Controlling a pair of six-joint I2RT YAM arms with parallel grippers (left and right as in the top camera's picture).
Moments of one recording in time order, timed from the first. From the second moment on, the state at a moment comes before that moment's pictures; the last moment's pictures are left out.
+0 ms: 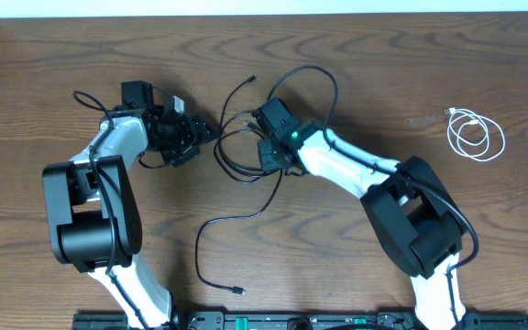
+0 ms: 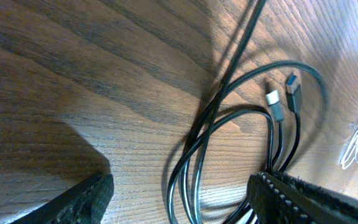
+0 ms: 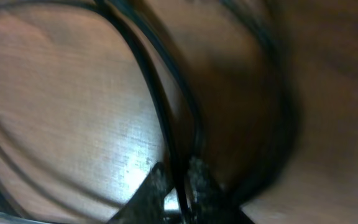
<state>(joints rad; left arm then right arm) 0.12 1.97 1.19 -0.55 0.63 -0.36 0.70 2.12 1.43 -0.48 -0.01 0.53</state>
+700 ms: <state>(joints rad) 0.12 1.97 1.19 -0.55 0.62 -0.36 0.83 2.12 1.32 -0.07 -0.23 0.38</state>
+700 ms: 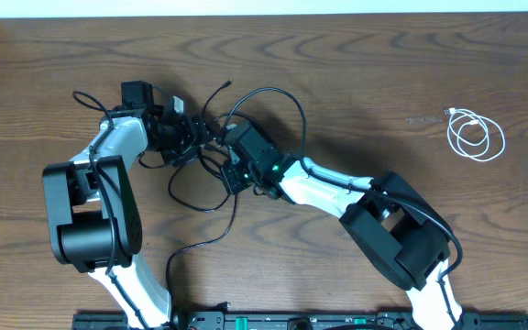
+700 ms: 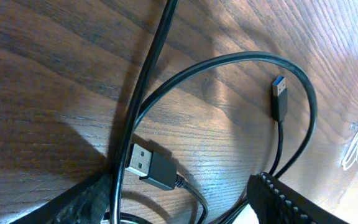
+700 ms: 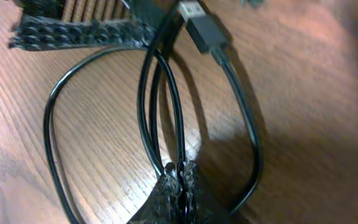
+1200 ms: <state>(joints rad) 0.12 1.97 1.19 -0.55 0.62 -0.36 0.72 2.13 1.52 -0.37 -0.28 0.09</state>
